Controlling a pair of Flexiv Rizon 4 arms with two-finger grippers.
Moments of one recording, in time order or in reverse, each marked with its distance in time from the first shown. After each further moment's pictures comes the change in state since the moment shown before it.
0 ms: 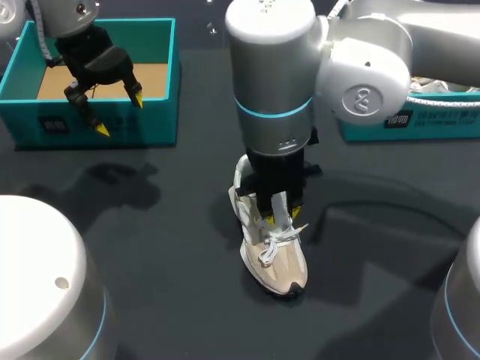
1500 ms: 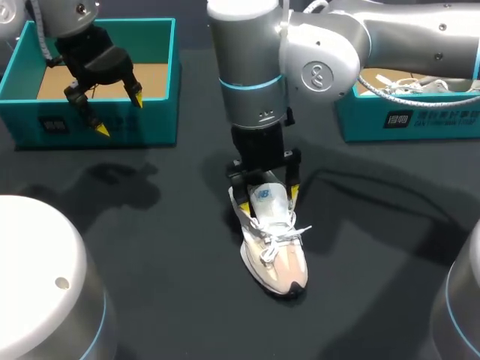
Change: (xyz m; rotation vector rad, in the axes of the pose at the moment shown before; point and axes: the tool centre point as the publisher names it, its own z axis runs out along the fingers) left arm 0.000 0.000 0.000 0.000 0.000 0.000; right arm -0.004 0.069 0.045 0.151 0.017 -0.057
